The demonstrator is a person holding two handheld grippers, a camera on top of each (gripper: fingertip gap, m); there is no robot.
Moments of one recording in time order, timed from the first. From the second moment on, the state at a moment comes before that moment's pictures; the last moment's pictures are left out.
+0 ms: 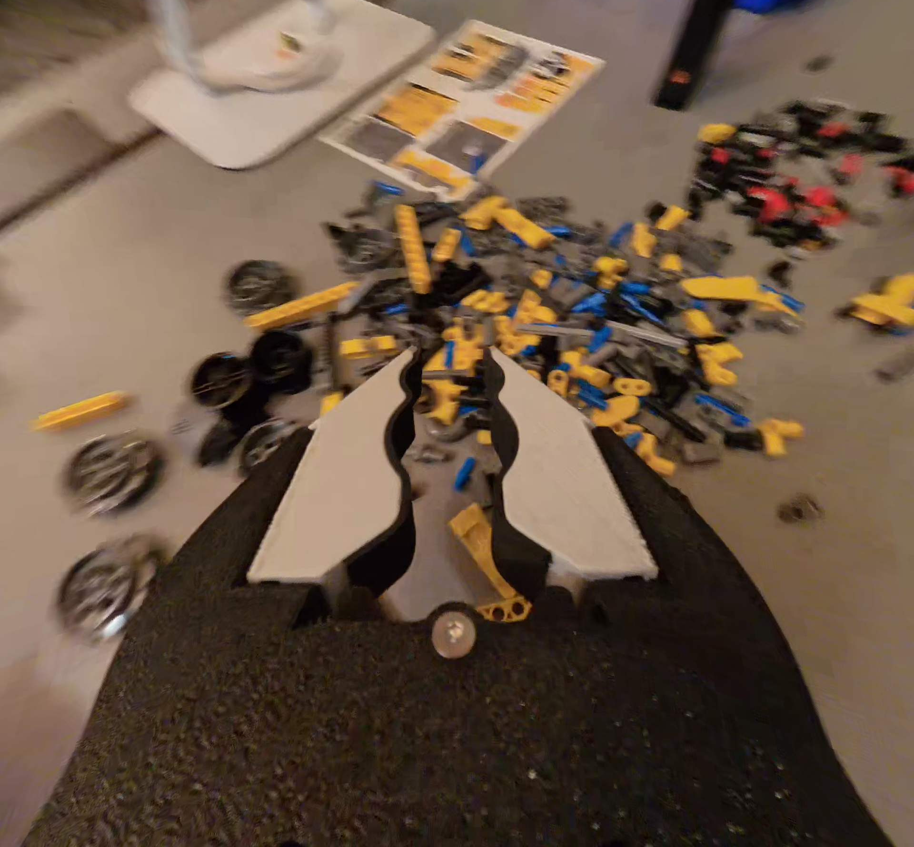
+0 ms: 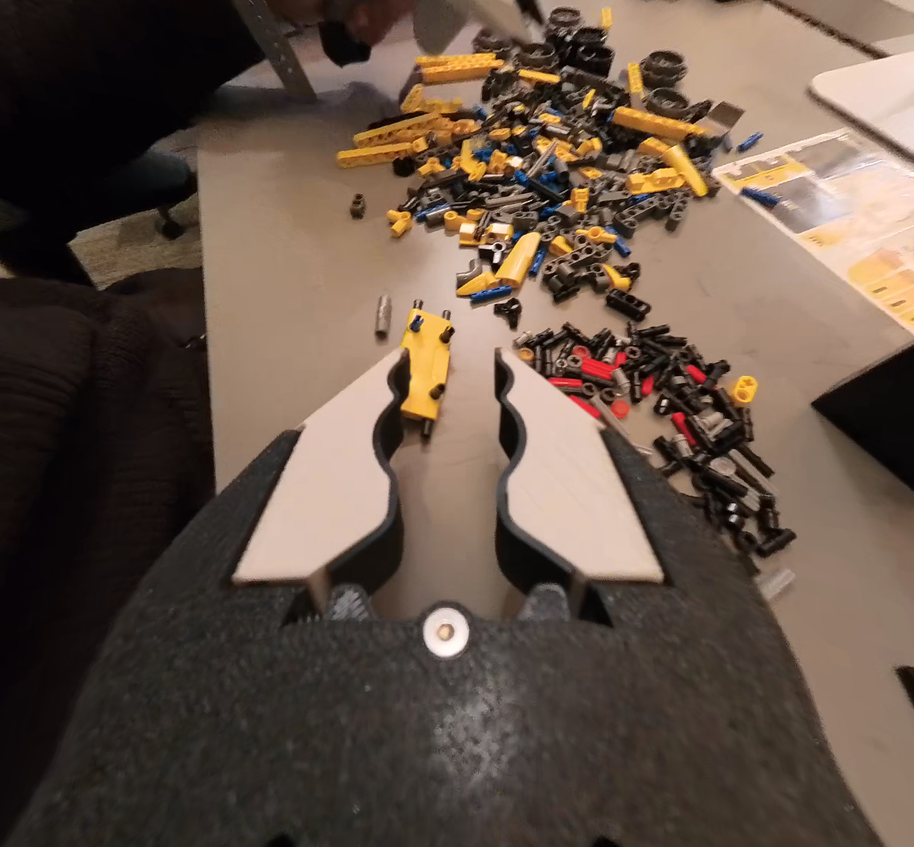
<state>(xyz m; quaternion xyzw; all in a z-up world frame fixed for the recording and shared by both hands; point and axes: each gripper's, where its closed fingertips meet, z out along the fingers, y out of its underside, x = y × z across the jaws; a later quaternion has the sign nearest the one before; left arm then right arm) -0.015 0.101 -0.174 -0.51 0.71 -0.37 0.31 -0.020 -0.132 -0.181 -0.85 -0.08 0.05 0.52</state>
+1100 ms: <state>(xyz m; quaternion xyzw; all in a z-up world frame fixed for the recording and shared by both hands) -0.009 0.135 -0.209 -0.56 0.71 -0.31 0.29 -0.006 -0.126 -0.168 -0.83 -0.08 -0.02 0.55</state>
